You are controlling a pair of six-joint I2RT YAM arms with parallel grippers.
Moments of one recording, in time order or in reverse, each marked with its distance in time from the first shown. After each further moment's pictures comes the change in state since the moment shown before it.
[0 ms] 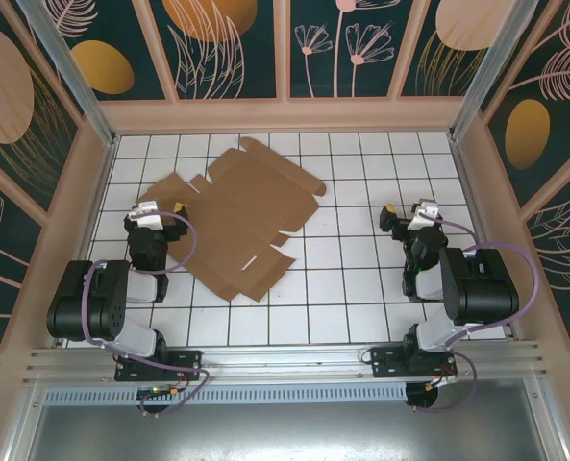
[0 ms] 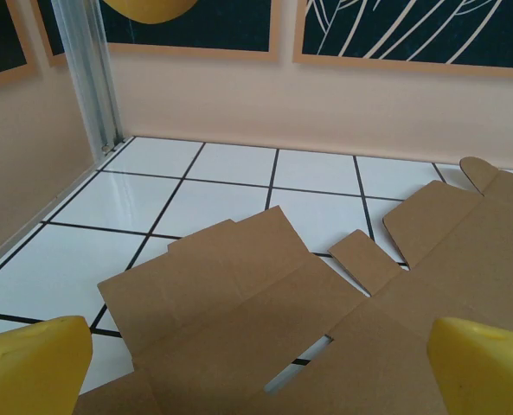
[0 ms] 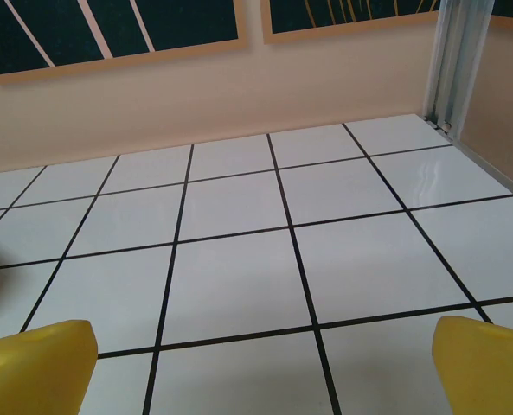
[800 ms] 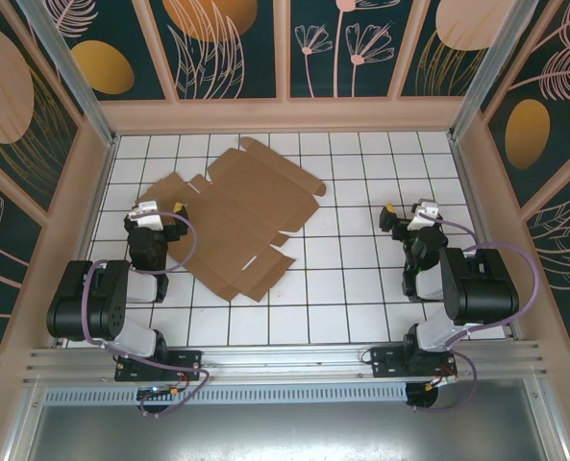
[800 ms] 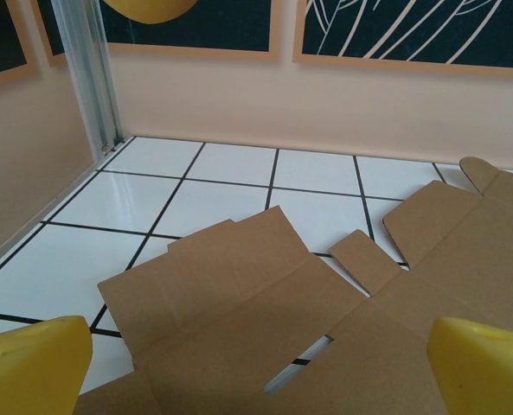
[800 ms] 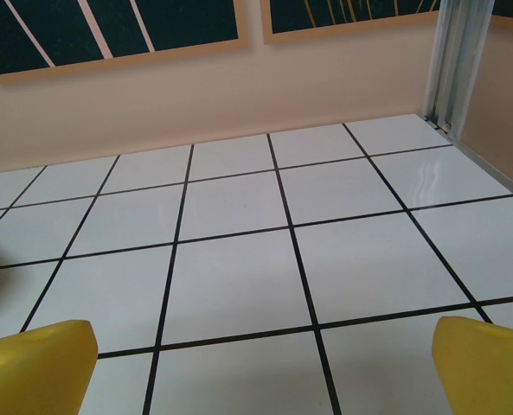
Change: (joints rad) left arm 0.000 0.000 0.000 0.000 0.000 0.000; right arm 0.000 0.000 0.000 0.000 0.000 0.000
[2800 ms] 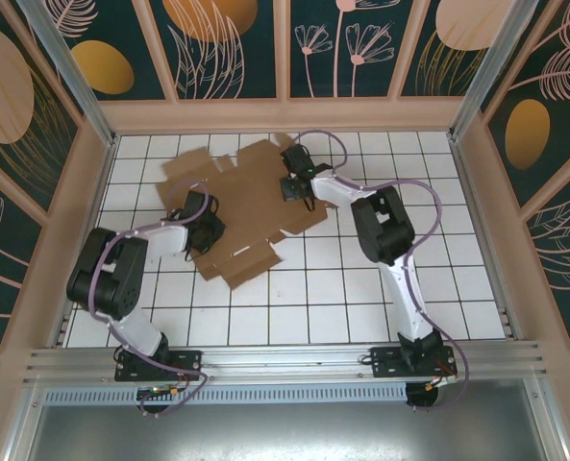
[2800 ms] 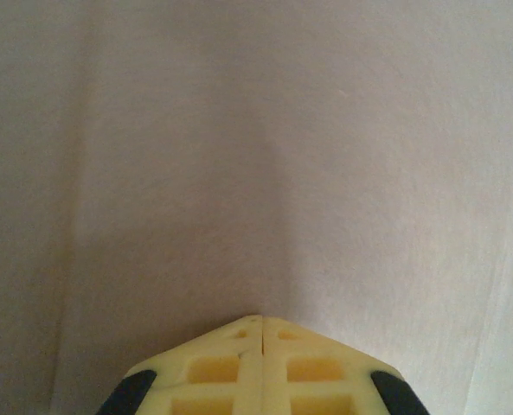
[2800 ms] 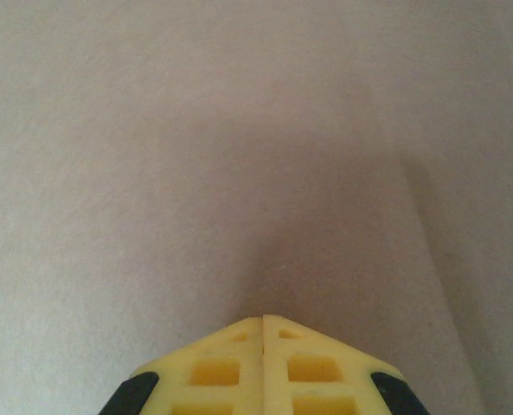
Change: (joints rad) left arm -0.295 0.219 0.620 -1.276 0.100 -0.999; right arm 0.582 0.729 1.509 -1.634 0.132 0.123
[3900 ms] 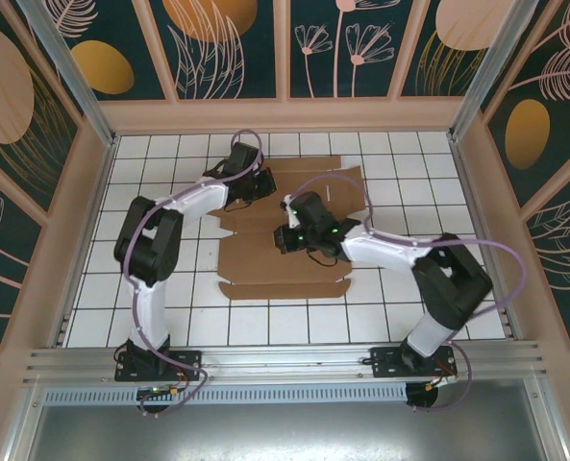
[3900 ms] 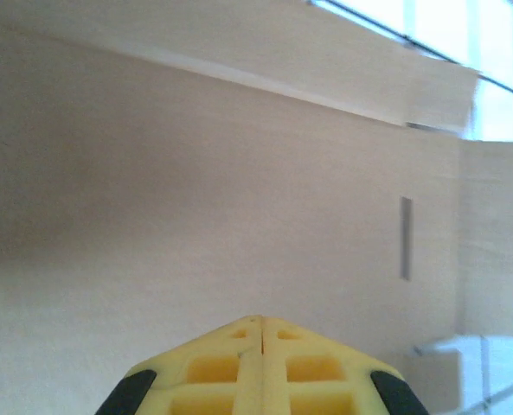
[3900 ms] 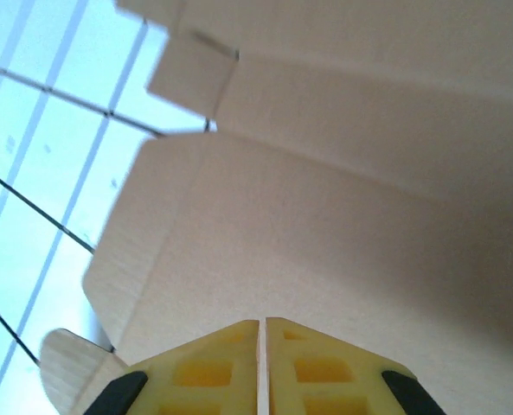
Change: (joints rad) left arm -0.179 0.249 0.568 -0.097 0.218 0.348; right arm 0.220 -0.694 -0.756 0.307 -0.298 0.271
